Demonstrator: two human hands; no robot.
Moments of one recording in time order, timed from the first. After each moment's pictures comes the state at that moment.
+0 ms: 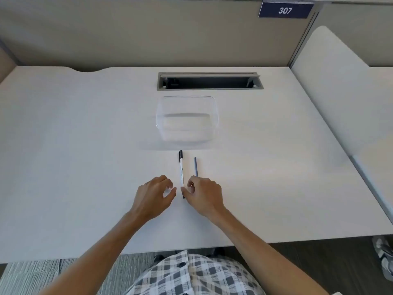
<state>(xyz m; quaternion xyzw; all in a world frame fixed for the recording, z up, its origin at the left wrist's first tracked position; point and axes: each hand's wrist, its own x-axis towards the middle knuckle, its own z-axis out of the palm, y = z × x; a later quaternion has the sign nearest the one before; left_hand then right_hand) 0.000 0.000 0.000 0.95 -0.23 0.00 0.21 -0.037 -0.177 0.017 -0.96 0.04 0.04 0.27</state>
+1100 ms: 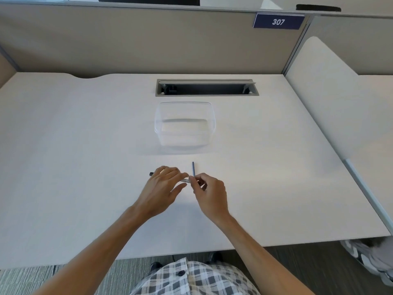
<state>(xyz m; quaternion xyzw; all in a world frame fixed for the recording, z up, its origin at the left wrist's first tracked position) 0.011 -0.022 0.039 0.90 -0.37 0.07 0.22 -0.050 -0.185 0.043 -0.87 0.13 -0.08 0.46</state>
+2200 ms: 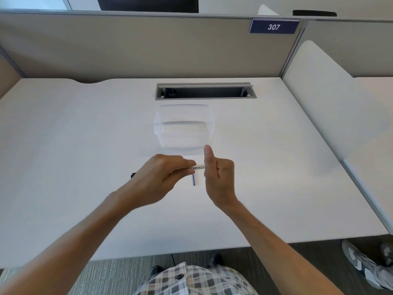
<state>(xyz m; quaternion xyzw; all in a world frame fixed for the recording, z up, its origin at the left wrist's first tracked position) -0.006 -0.029 0.160 0.84 -0.41 -0.04 0.36 -0.045 -0.191 0.118 -0.75 0.05 -0.24 0.62</state>
